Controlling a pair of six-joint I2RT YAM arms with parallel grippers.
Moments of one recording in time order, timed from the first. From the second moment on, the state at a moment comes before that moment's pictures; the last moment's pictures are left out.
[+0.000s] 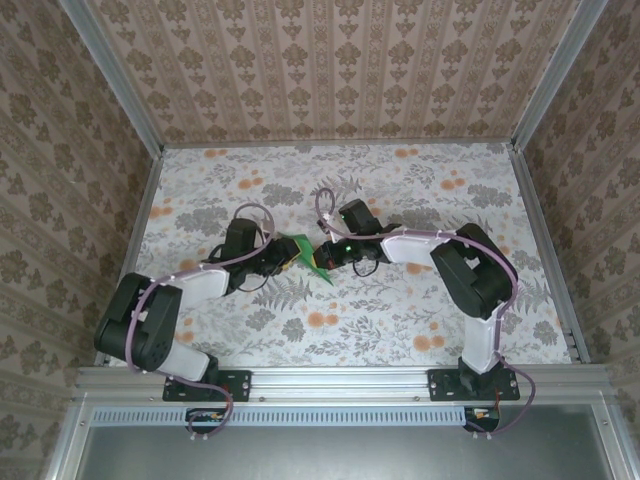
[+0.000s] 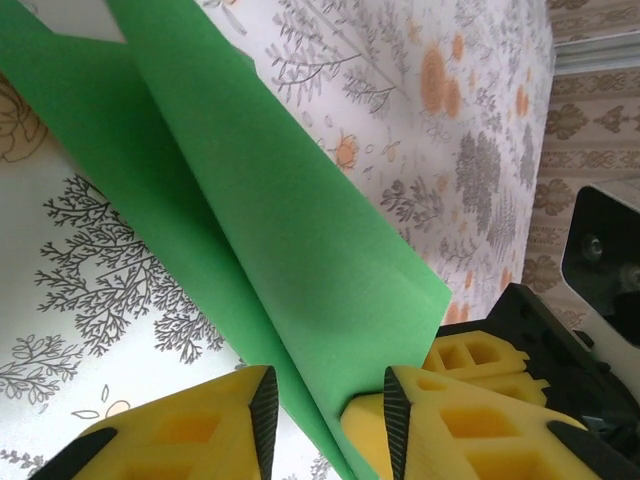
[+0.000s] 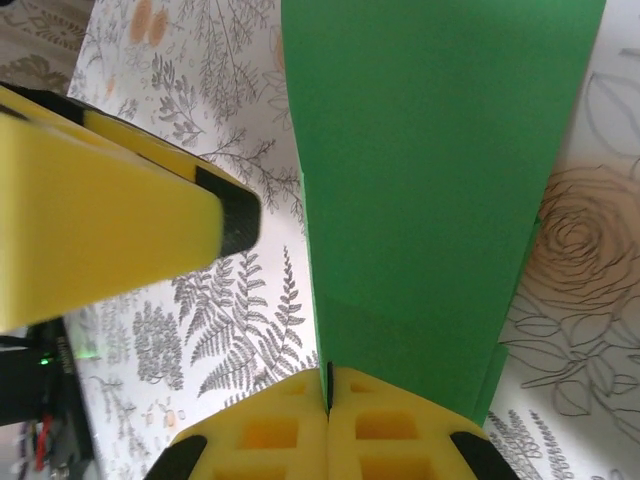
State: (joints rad) left arm -0.42 1.47 0.56 0.22 0.51 -1.01; right arm 0.60 1.93 1.11 -0.04 -0.62 0.38
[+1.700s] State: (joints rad) left arm -0.44 1.67 0.58 0.35 0.52 -1.01; right arm 0.58 2.03 1.23 -0.27 -0.69 0.31
